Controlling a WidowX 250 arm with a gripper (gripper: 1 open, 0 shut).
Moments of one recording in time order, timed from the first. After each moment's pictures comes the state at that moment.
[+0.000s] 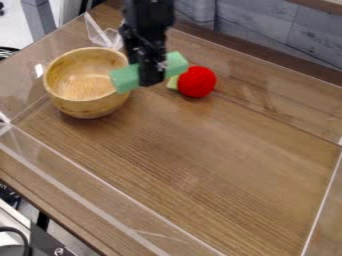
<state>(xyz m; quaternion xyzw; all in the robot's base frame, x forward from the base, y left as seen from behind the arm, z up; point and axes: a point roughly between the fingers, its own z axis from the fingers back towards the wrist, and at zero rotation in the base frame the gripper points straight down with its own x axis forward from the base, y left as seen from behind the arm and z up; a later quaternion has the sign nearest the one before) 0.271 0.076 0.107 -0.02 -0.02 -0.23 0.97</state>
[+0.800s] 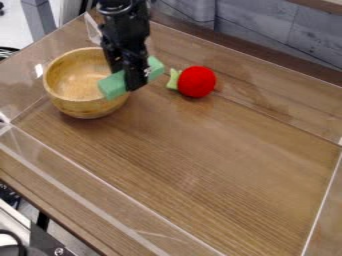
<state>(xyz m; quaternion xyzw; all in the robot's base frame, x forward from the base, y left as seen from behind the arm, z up) 0.290 0.109 0.074 -0.01 -0.04 -0.14 0.99</state>
